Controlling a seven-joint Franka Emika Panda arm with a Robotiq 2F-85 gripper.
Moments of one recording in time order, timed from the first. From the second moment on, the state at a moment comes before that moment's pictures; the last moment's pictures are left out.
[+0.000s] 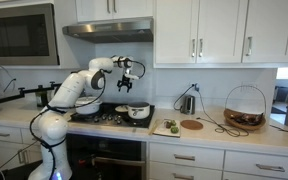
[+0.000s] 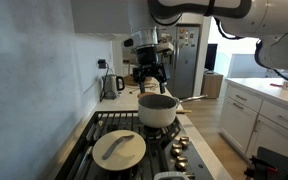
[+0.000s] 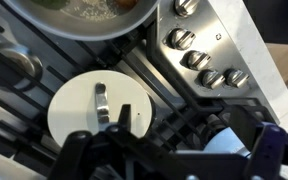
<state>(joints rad) 0.32 0.63 0.27 -0.87 -0.03 1.30 -1.10</state>
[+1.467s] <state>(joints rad) 0.56 1.03 0.13 -0.40 -0.16 1.38 -1.41</state>
